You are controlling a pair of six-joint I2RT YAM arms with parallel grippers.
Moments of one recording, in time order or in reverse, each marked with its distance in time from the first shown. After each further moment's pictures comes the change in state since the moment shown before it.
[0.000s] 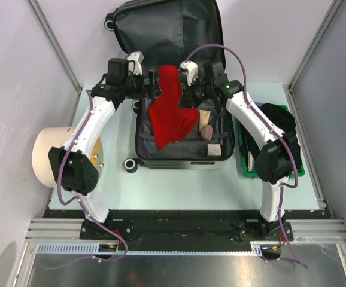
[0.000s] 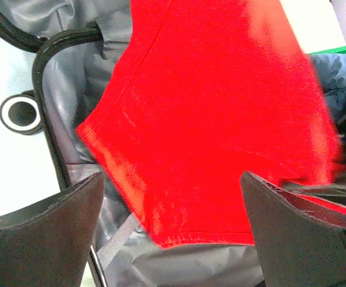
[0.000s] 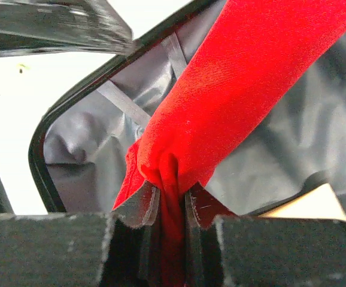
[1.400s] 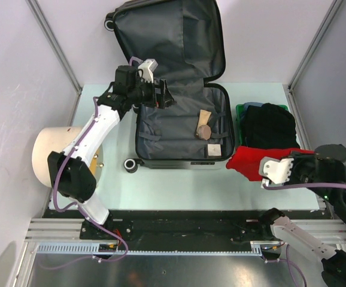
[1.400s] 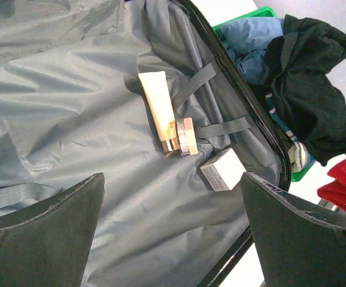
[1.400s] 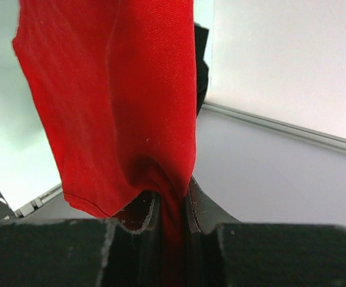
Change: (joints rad) left arm -0.067 -0.087 -0.159 0.146 0.208 0.005; right arm 0.016 -1.217 -0.298 -0.914 0.677 -1.168
